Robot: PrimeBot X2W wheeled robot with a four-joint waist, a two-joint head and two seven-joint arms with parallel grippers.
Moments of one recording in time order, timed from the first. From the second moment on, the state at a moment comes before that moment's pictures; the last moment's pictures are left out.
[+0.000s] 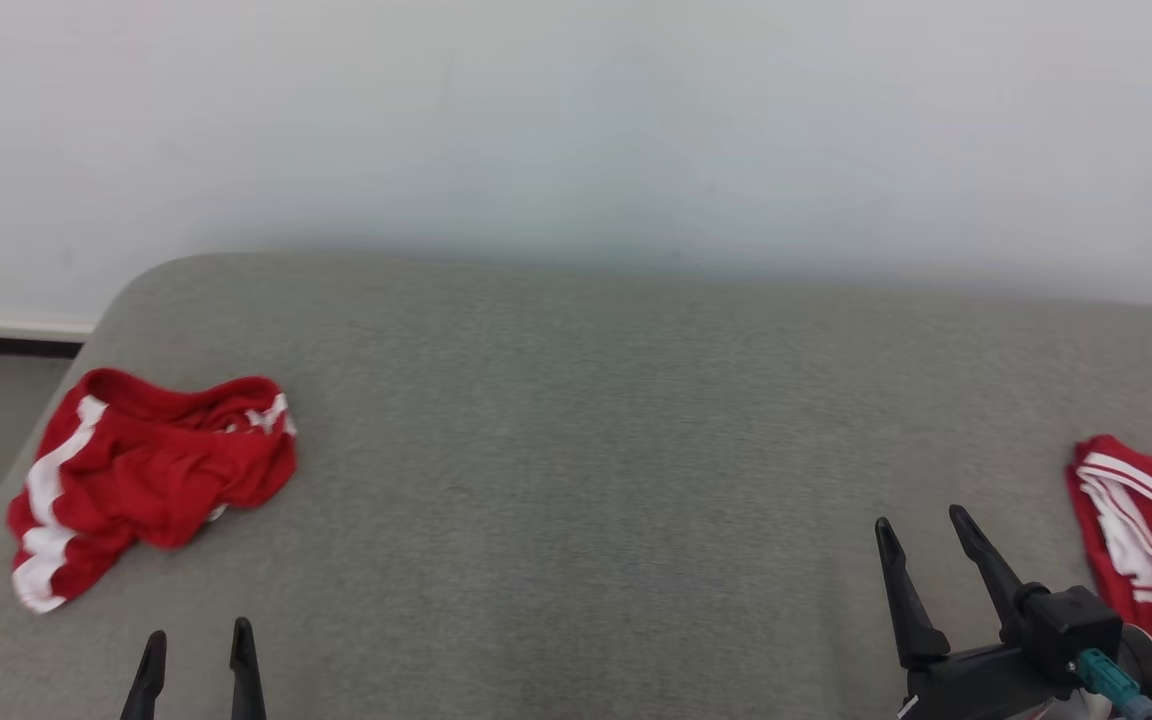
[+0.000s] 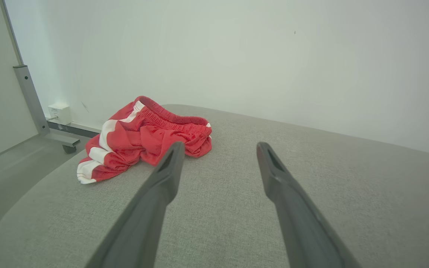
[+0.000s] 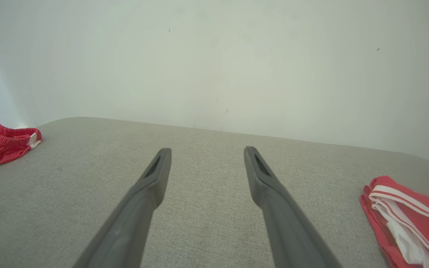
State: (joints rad) left arm 0.14 0.05 0.09 0.05 -0.17 -0.04 -0.26; right arm -0.10 -0.18 0.12 0.33 0.19 0.13 -0.26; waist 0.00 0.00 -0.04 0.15
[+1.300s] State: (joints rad) left arm -0.22 0.12 0.21 0.28 -0.45 -0.07 0.06; right arm -0.14 -0.19 0.20 0.32 0.21 0.13 -0.25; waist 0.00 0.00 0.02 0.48
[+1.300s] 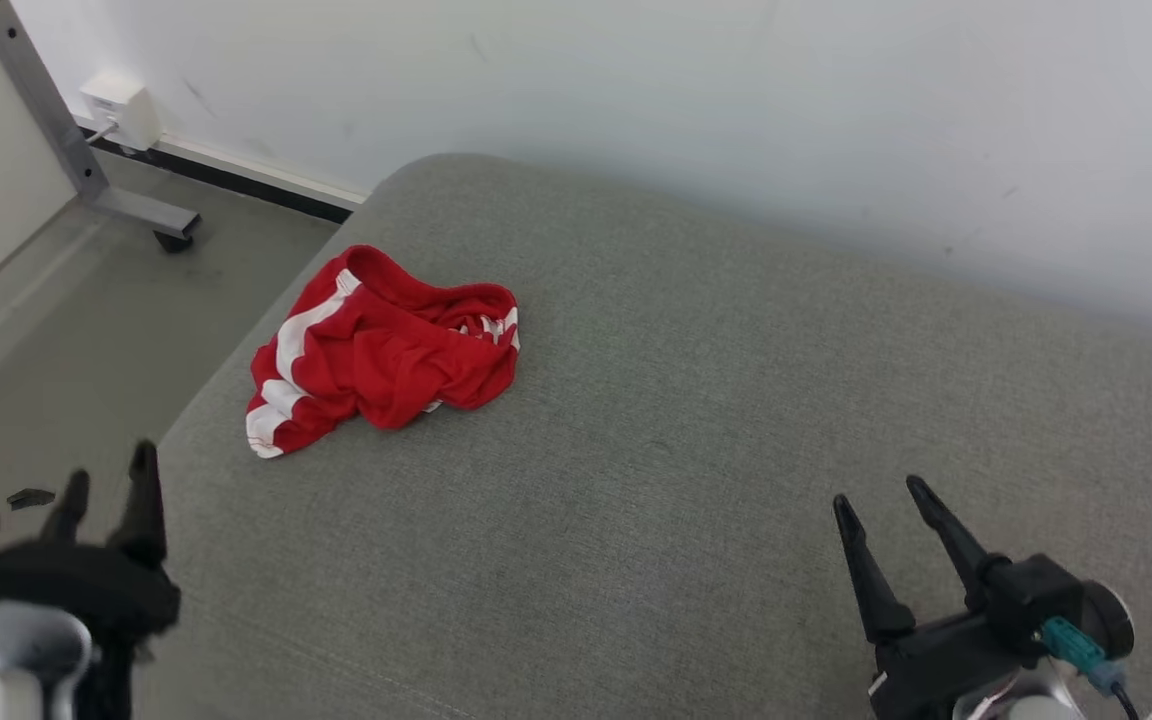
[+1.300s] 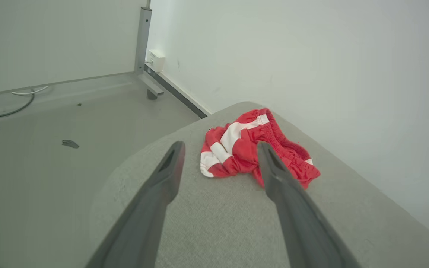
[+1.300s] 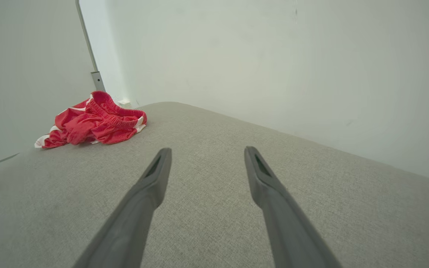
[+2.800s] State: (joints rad) left arm -0.64 0.39 0.40 0.46 -0.72 0.08 0.59; right arm -0.35 -0.21 0.36 0.25 0.20 0.13 -0.25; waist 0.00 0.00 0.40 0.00
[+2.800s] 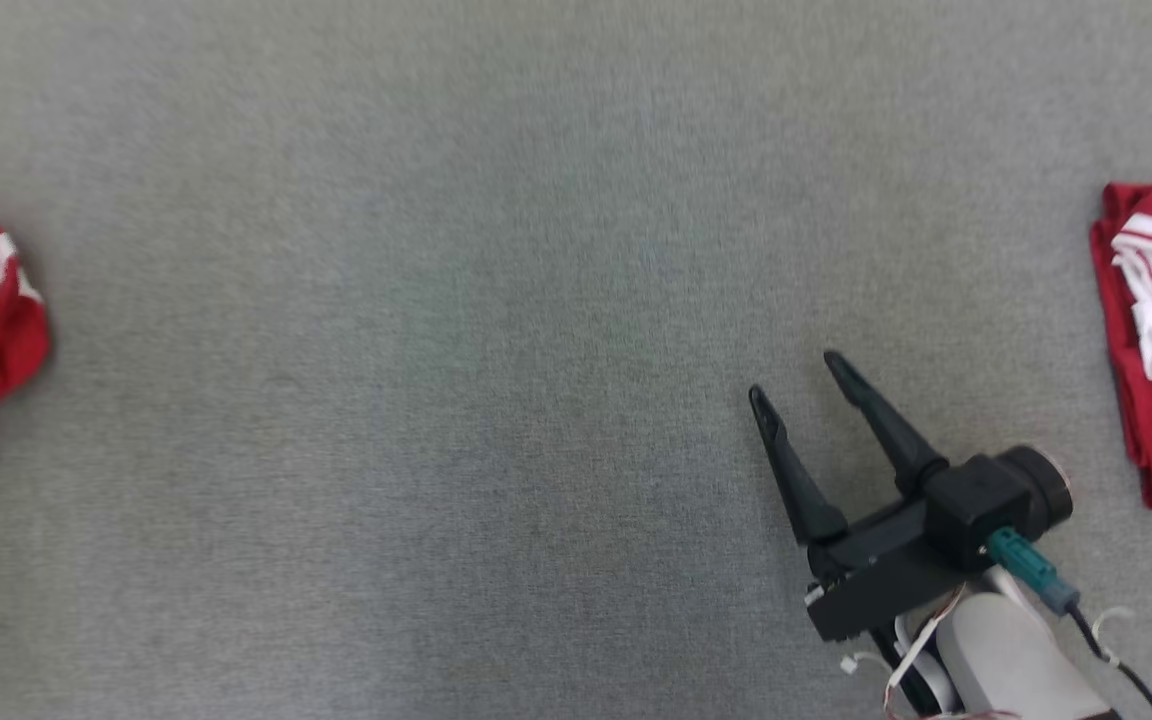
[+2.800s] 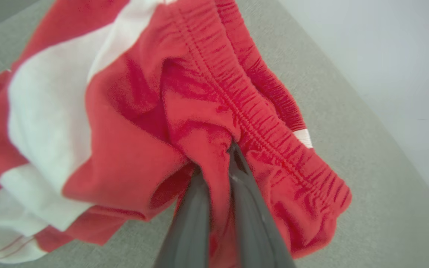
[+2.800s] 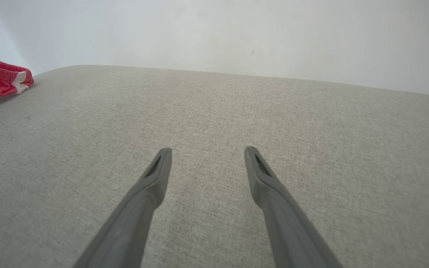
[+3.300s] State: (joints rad) left arm -0.73 0.31 0.20 0.06 -0.73 0.02 0.68; right arm -0.23 -0.19 0.38 0.32 0.25 0.13 -0.26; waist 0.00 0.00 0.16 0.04
